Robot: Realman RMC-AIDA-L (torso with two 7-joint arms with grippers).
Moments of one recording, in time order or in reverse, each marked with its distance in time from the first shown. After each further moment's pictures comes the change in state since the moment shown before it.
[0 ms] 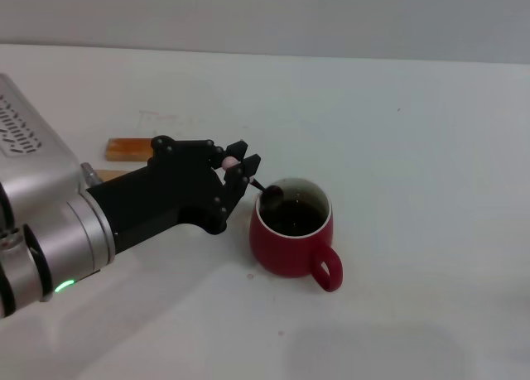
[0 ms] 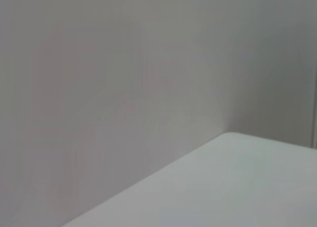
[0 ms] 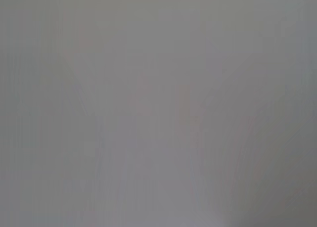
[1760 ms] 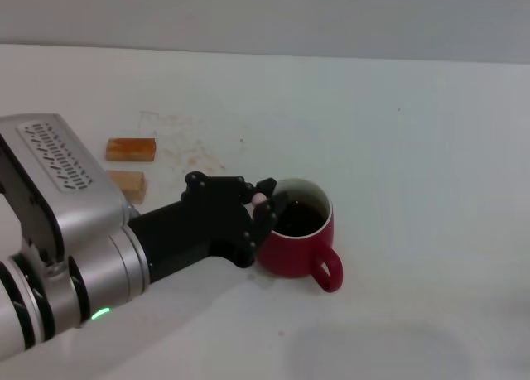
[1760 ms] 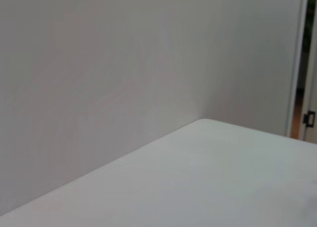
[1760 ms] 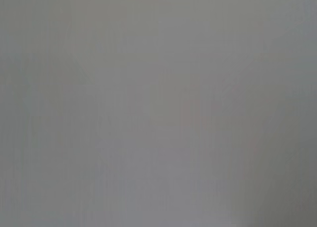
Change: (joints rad) left arm -0.047 -0.055 0.080 0.101 -0.001 0.045 -0.026; right arm -0.012 0.002 -0.043 0.003 -0.005 -0.023 0.000
